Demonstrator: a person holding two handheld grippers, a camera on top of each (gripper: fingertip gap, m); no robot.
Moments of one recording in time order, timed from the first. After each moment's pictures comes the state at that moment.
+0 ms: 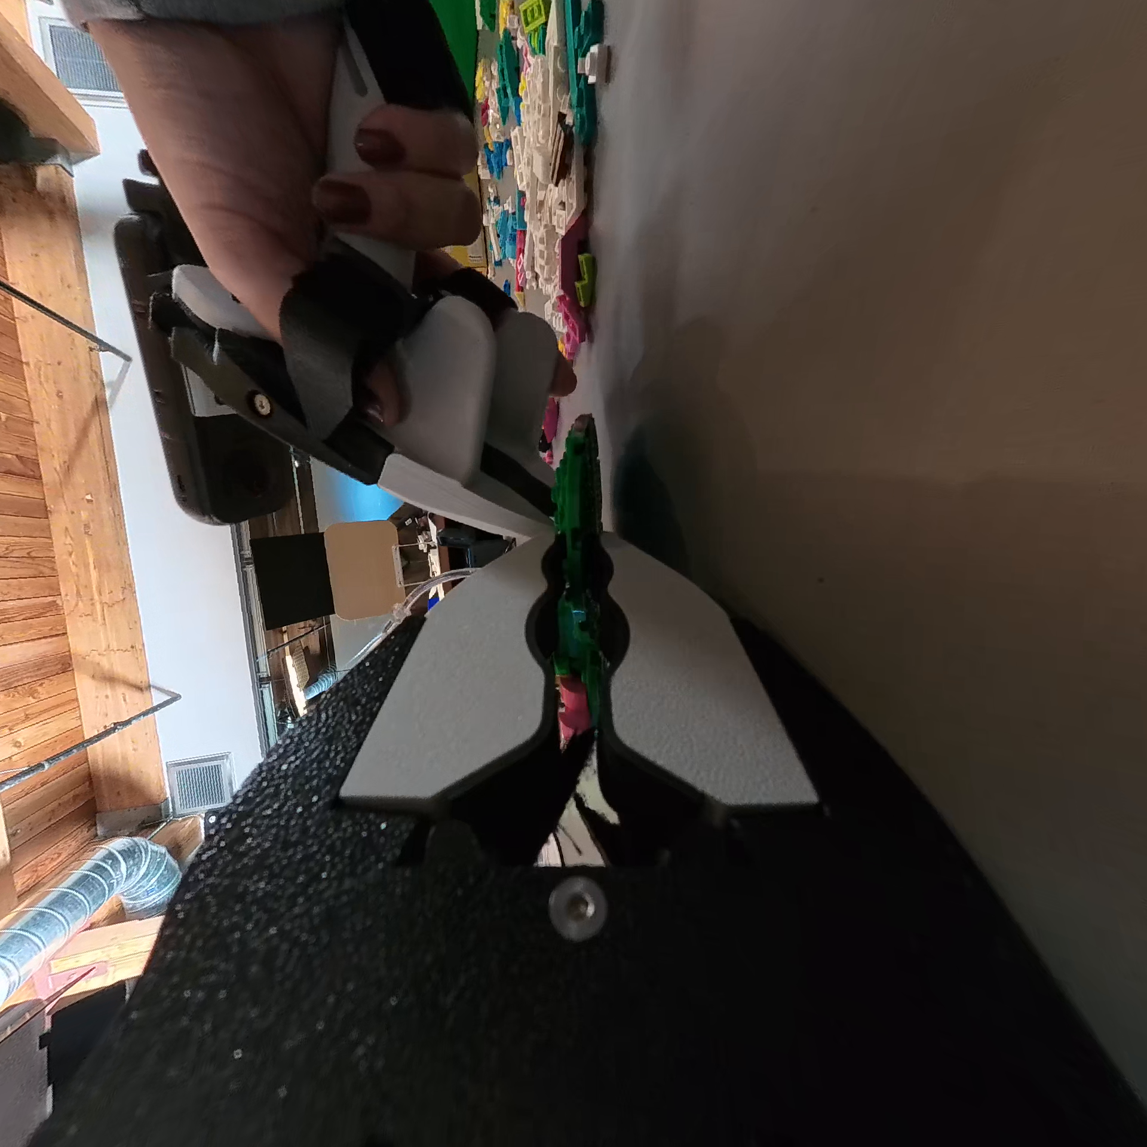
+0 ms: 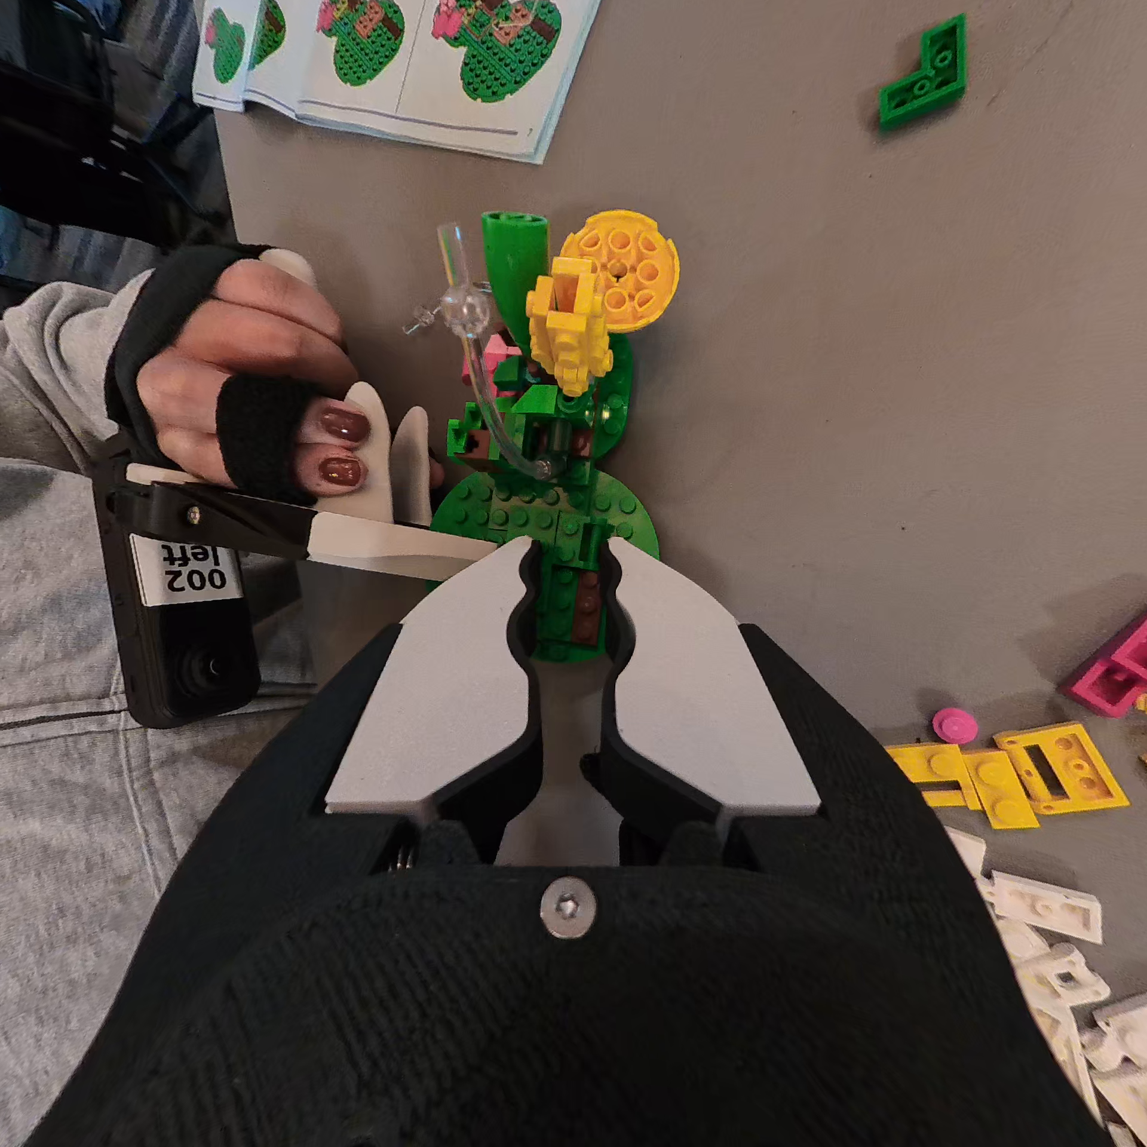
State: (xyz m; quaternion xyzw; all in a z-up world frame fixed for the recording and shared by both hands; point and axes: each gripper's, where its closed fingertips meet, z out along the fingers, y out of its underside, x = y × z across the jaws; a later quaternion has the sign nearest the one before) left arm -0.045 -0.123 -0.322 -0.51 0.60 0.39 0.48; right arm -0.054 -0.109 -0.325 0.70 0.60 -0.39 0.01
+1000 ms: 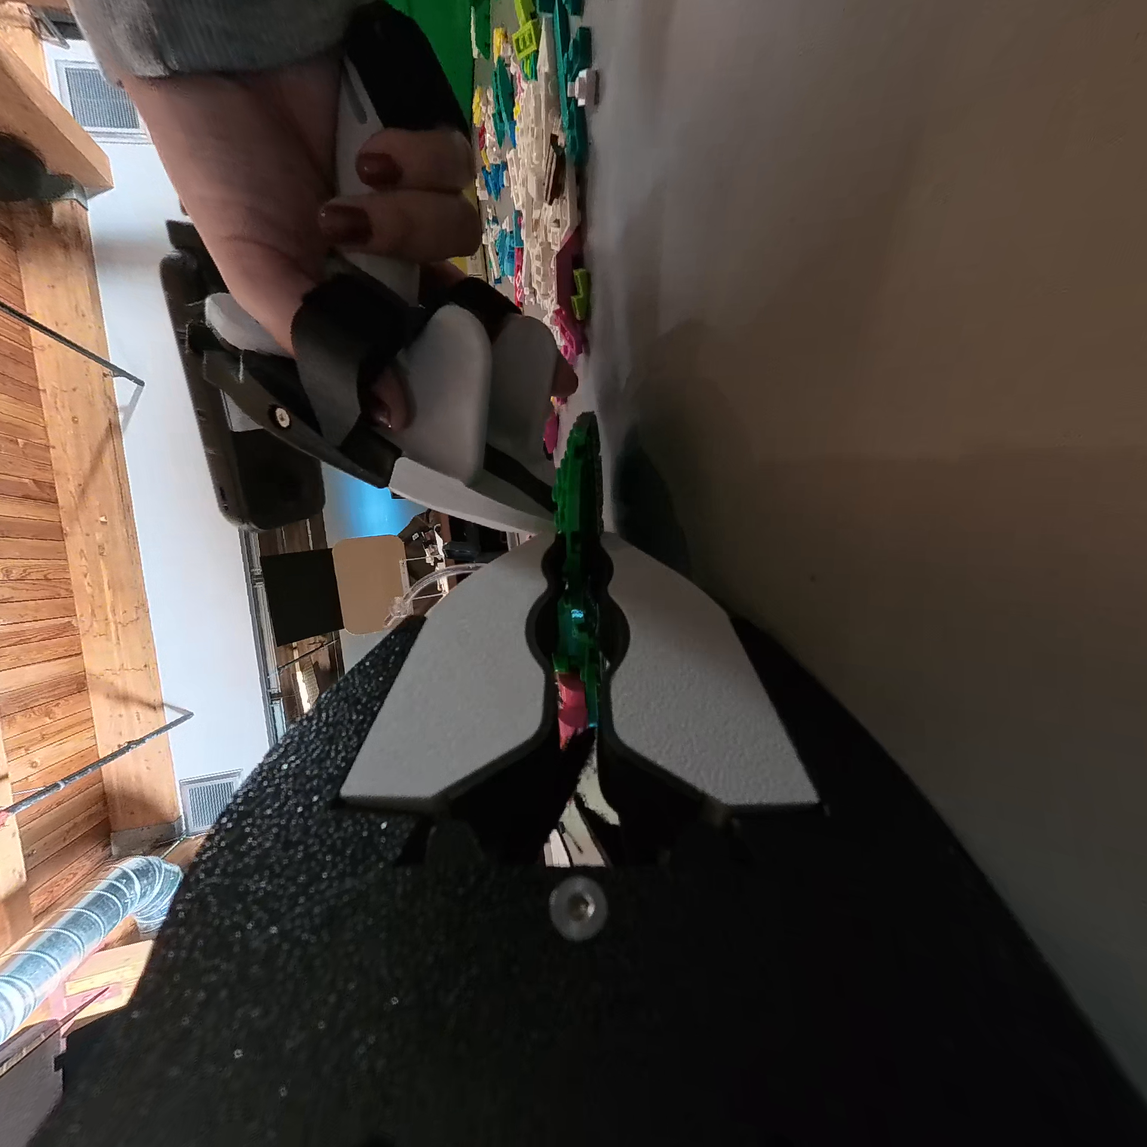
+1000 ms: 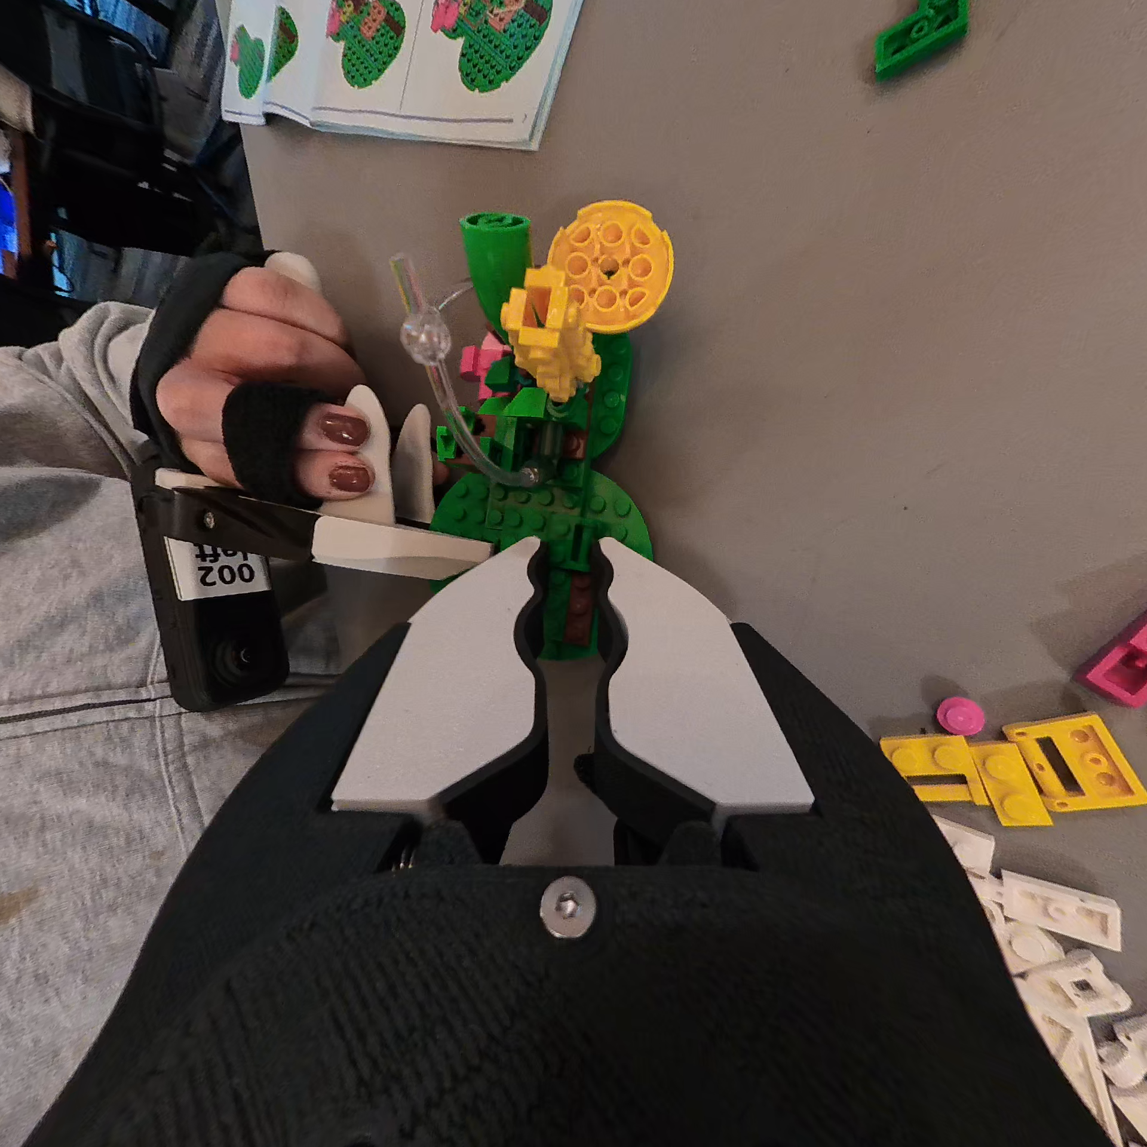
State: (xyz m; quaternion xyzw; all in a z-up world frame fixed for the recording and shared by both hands) left arm -0.042 -0.124 -0.323 -0.50 0.61 0.39 0.48; right arm -0.051 -0.108 -0.327 0.71 0.58 -0.41 0.04
